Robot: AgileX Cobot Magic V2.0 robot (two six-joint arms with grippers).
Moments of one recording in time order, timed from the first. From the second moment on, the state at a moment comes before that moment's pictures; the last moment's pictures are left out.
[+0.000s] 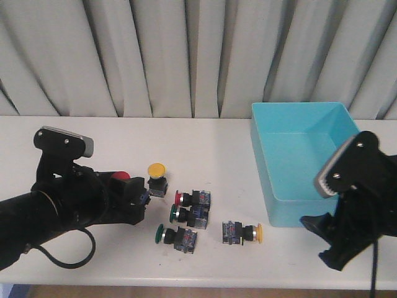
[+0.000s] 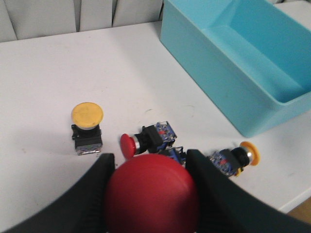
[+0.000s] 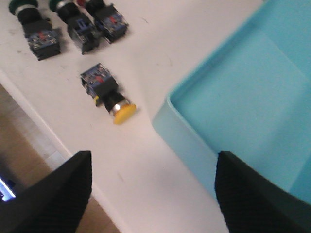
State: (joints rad) left arm -0.54 1.27 -0.62 0.21 -0.08 -0.49; right arm 0.29 1.08 -0.73 0.22 0.58 -0.80
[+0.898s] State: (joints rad) left arm -0.54 1.27 -0.62 0.21 -0.16 -0.69; right arm 0.76 1.59 -1.00 0.44 0.21 -1.05
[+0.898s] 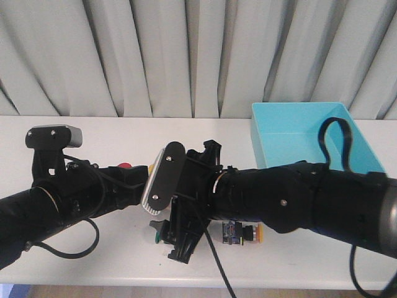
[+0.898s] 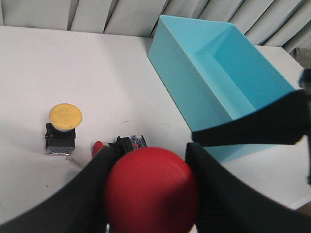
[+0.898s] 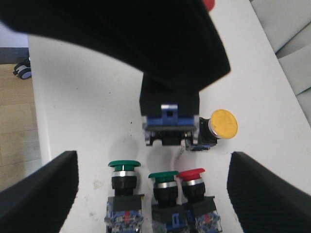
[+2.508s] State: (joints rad) left arm -0.55 1.27 -0.62 0.21 -0.14 -0.70; right arm 0.76 1.66 -1.09 0.89 0.23 -1.49
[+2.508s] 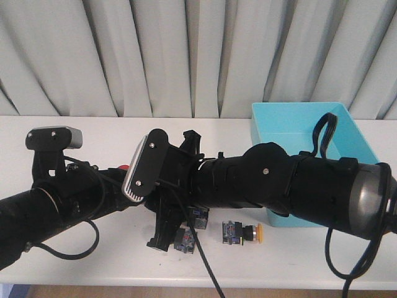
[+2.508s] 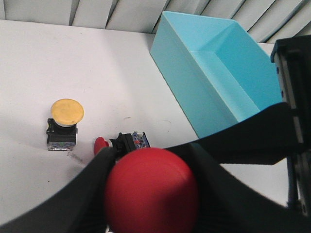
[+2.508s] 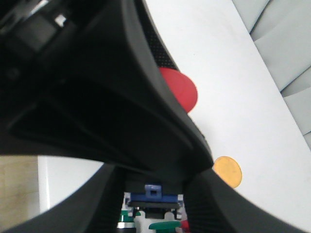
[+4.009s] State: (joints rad) left arm -0.54 1.27 -0.62 0.29 -0.09 -0.56; right arm 0.48 1.65 -1.09 0.75 0.36 -1.30
